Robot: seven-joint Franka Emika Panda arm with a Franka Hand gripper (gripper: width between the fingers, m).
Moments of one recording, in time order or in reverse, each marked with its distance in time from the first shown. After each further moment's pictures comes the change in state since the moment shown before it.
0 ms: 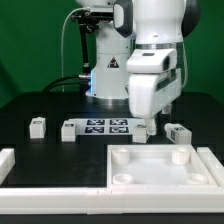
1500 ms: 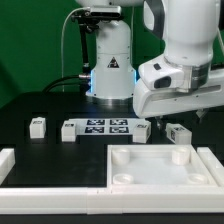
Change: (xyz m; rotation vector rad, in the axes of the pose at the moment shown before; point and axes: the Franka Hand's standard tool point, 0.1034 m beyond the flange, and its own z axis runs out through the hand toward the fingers) arm 0.015 -0.073 0.011 0.258 -0.458 0.754
